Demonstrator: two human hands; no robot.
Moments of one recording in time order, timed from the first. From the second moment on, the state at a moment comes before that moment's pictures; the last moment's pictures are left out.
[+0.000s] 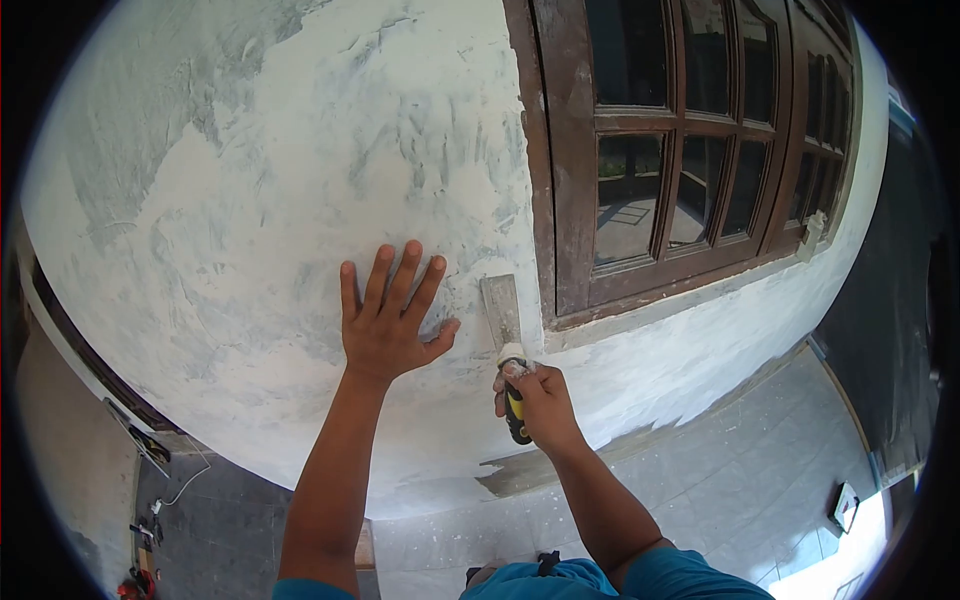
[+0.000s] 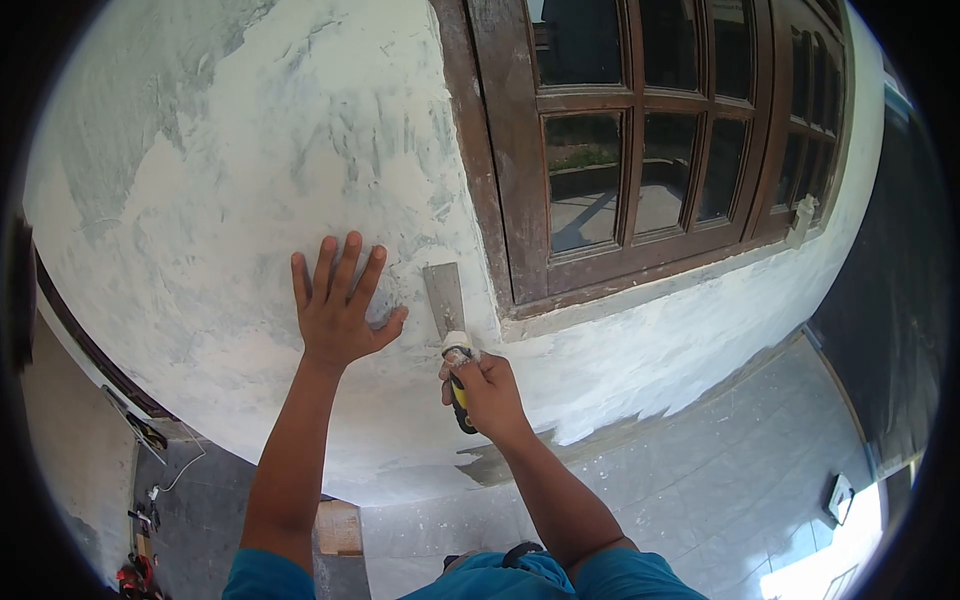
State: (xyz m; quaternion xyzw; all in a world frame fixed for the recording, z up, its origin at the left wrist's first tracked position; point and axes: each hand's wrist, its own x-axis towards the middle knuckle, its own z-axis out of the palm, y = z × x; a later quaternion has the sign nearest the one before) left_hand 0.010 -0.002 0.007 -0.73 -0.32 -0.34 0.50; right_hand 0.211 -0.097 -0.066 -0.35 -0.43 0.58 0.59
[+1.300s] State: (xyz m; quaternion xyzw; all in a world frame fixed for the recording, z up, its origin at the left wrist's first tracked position) left_hand -0.003 0.002 0.027 -0.77 -0.27 -0.31 0.49; right_hand 0.188 -0.089 -0.095 -0.32 -0.43 0.56 0.63
